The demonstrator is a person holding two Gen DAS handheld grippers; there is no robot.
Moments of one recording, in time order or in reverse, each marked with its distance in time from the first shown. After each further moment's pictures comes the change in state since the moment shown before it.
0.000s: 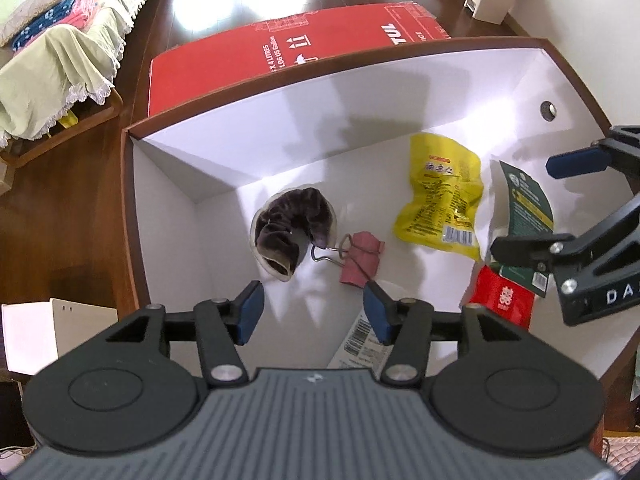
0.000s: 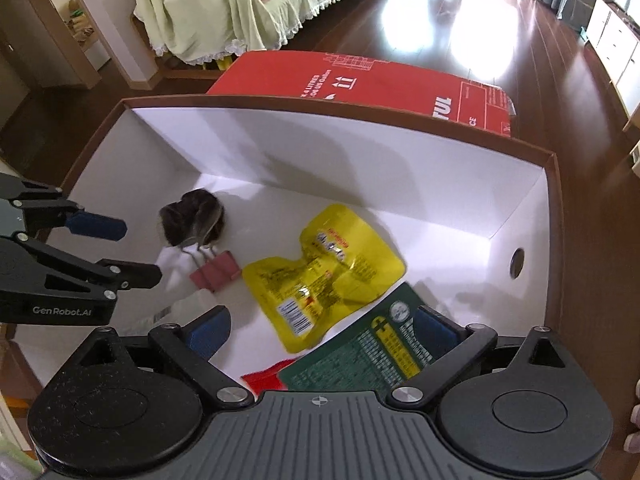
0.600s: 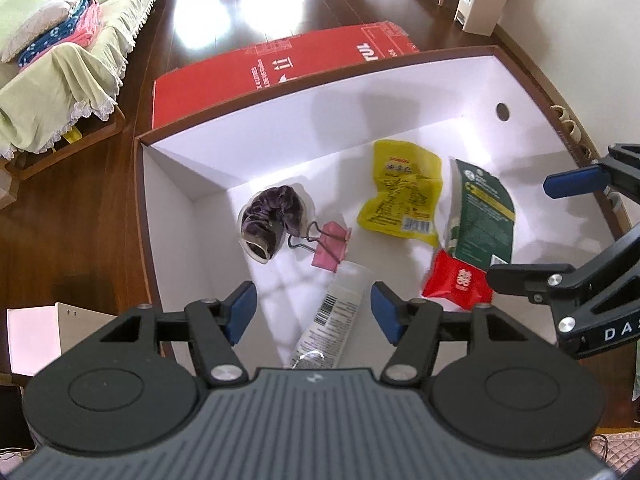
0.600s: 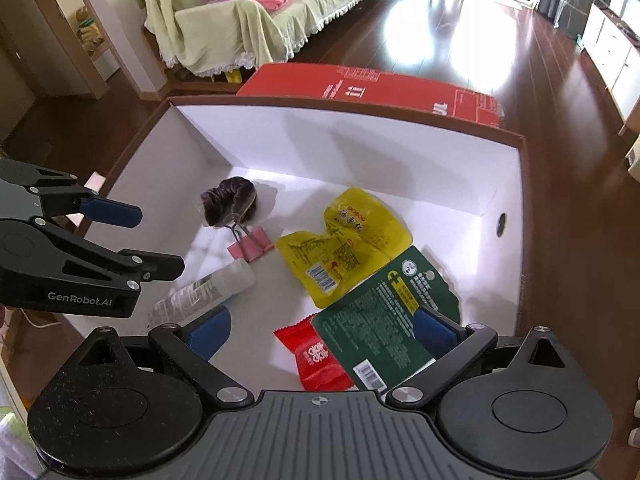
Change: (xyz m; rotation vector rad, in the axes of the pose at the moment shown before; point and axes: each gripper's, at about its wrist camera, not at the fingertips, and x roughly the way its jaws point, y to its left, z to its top) left arm -0.044 -0.025 -0.022 0.011 -0.062 0.004; right arm -0.048 0.022 -0.034 0.013 -0.065 -0.005
